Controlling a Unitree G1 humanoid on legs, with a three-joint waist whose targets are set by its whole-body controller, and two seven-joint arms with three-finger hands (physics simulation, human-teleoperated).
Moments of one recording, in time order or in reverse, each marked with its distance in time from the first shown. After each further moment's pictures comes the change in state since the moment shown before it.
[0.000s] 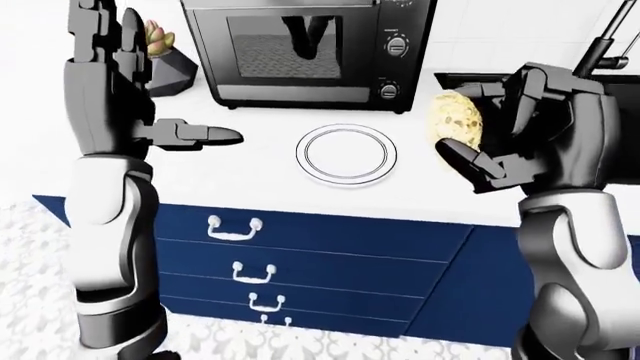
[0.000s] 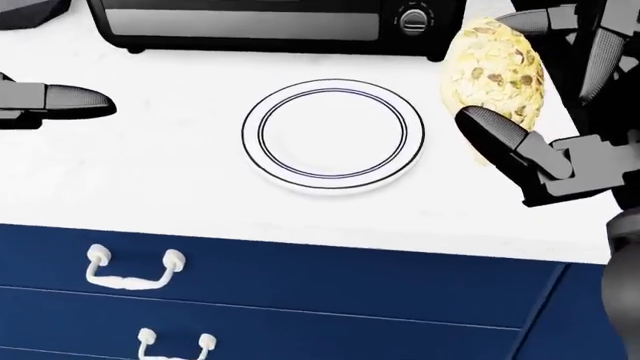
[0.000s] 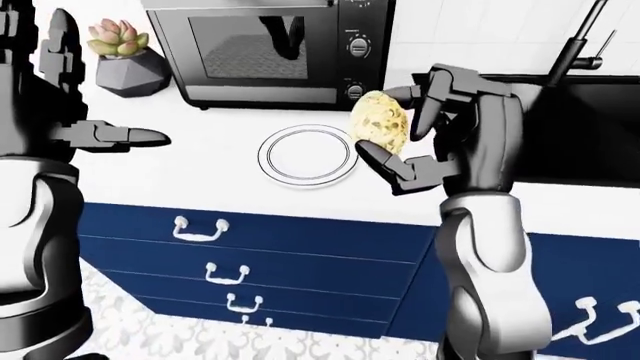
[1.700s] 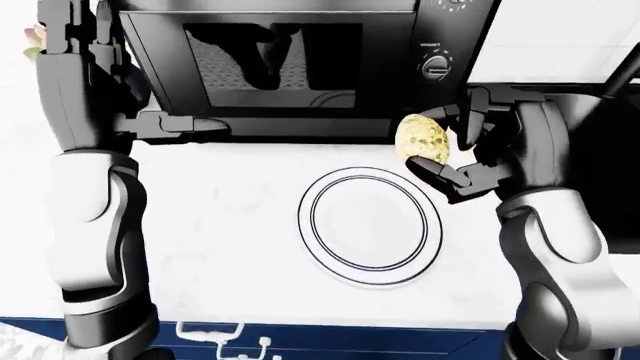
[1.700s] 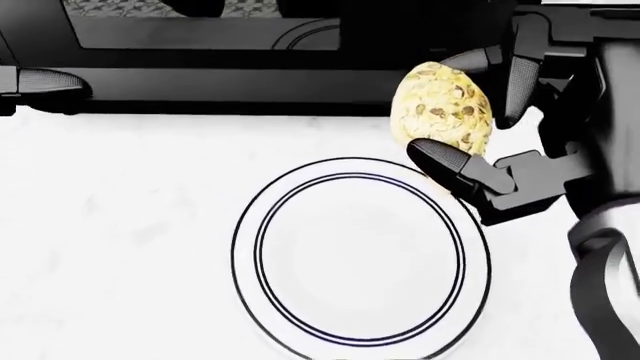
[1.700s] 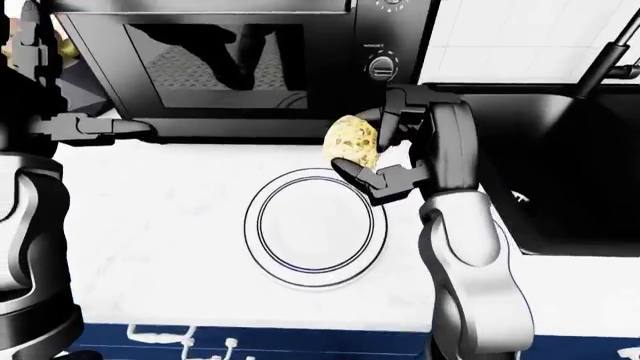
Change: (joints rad) left arm -0.014 0.032 0.024 -0.001 0.000 0.019 0.037; right arm -0.035 0.029 0.082 -0.035 -0.132 0.211 0.086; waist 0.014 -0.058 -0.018
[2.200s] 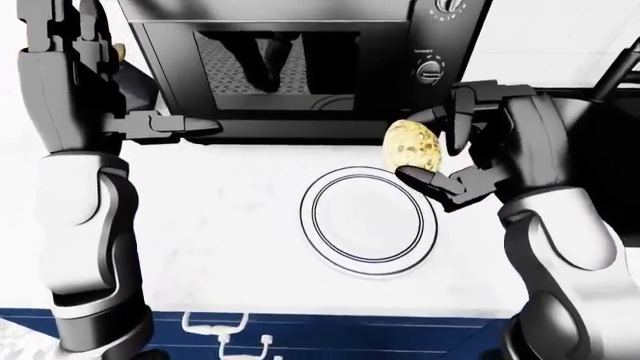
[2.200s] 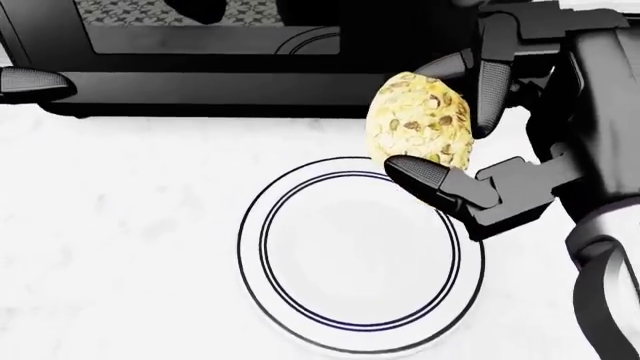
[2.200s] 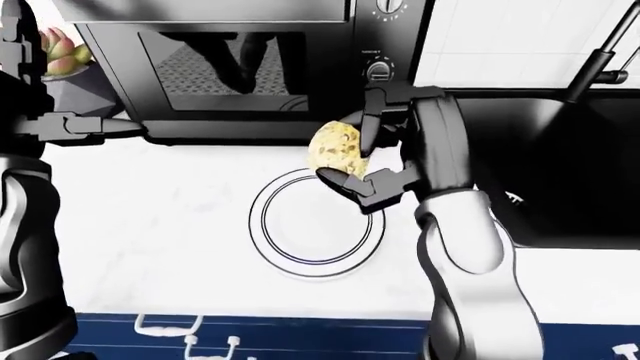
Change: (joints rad) left arm 0.010 0.017 0.019 -0.009 -0.004 -0.017 0.000; right arm -0.073 -0.013 0.053 -0.112 -0.086 0.200 0.083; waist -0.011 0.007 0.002
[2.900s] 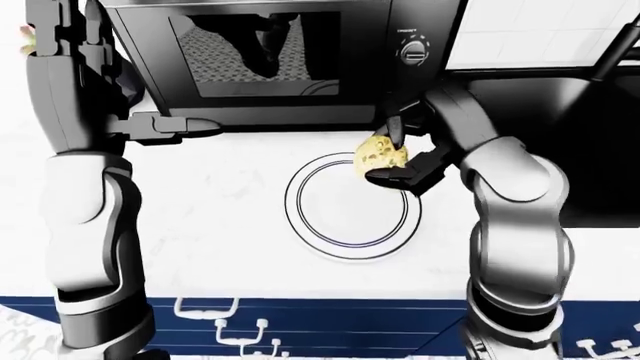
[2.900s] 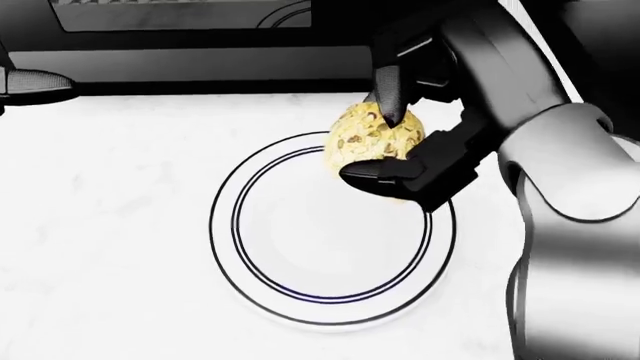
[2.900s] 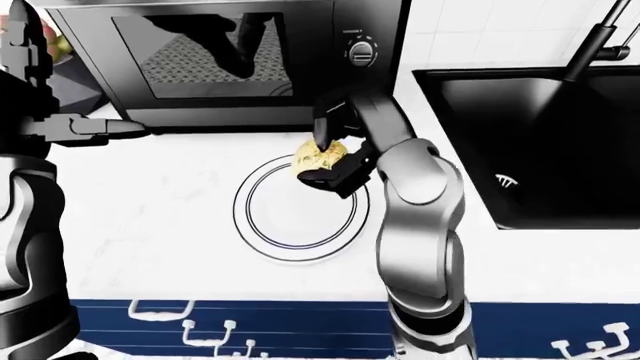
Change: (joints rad) left arm -0.001 -0.002 -0.006 0.037 0.010 -0.027 0.000; right arm -0.224 0.030 0.207 0.297 -0.640 0.085 0.582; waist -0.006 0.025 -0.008
